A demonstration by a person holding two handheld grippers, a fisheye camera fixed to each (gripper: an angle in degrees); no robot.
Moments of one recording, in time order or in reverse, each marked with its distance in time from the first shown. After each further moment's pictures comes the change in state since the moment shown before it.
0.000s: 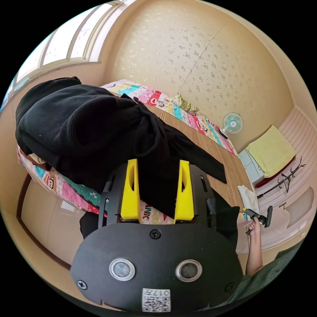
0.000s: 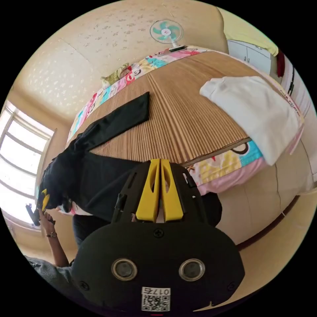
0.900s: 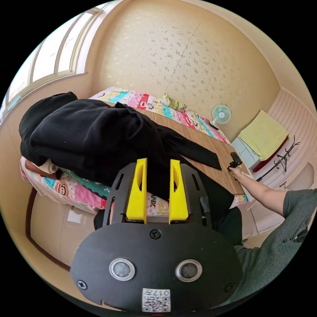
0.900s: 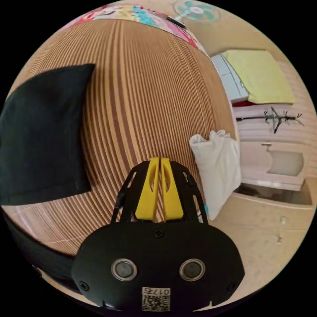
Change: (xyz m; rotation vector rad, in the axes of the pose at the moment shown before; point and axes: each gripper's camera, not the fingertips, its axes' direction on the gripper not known) left arm -0.033 0.056 -0.069 -0.007 0.026 0.149; right arm -0.030 -0.258 0.311 -0.347 0.961 -0.085
